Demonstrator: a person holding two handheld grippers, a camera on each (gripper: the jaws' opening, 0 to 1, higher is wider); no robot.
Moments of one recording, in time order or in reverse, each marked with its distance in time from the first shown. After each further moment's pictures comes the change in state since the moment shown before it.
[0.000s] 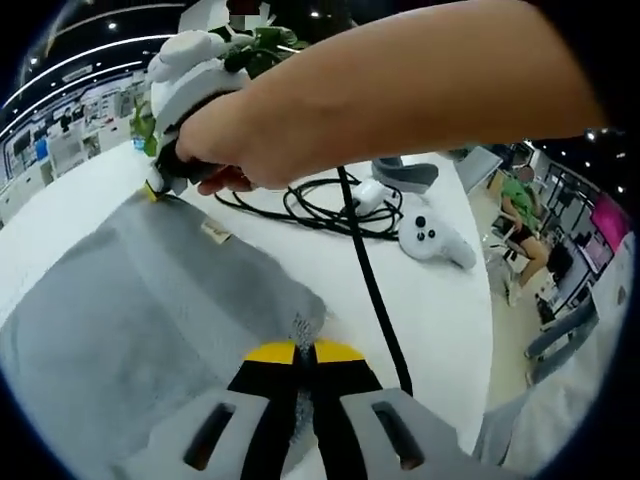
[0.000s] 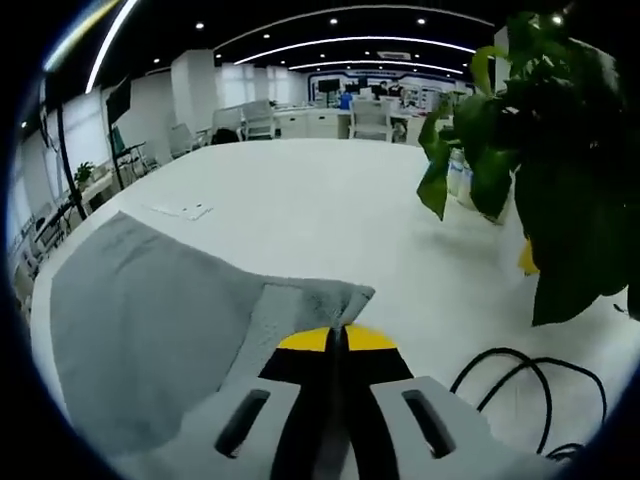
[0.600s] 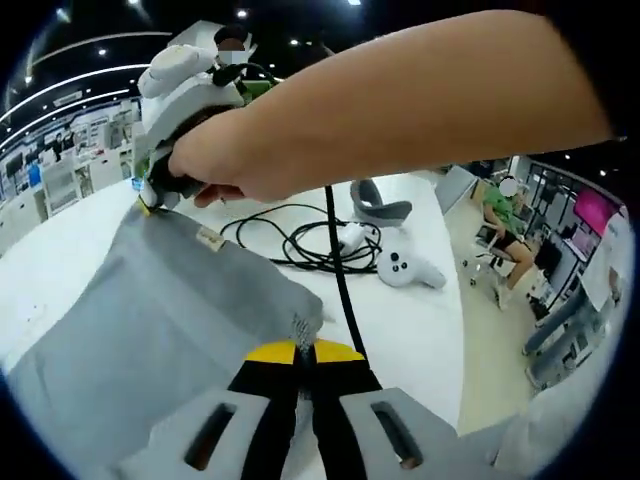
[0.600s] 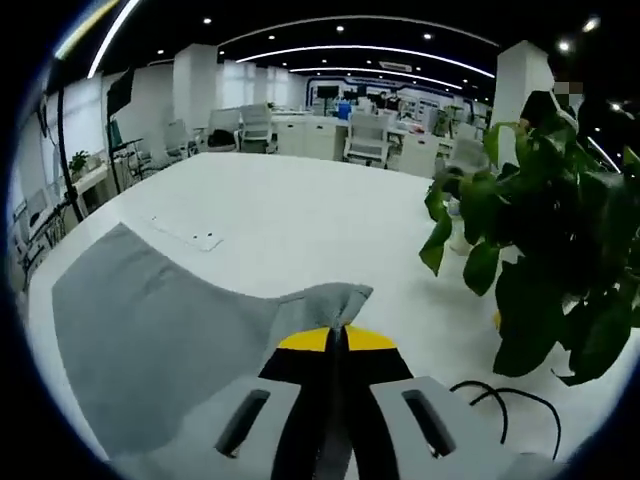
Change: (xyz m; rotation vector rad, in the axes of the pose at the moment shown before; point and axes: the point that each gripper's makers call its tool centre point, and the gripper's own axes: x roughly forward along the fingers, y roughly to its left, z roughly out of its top) left arm -0.069 0.008 0.033 0.064 -0.130 -0.057; right arm -0.044 0.034 0.067 -0.052 -0.026 -0.068
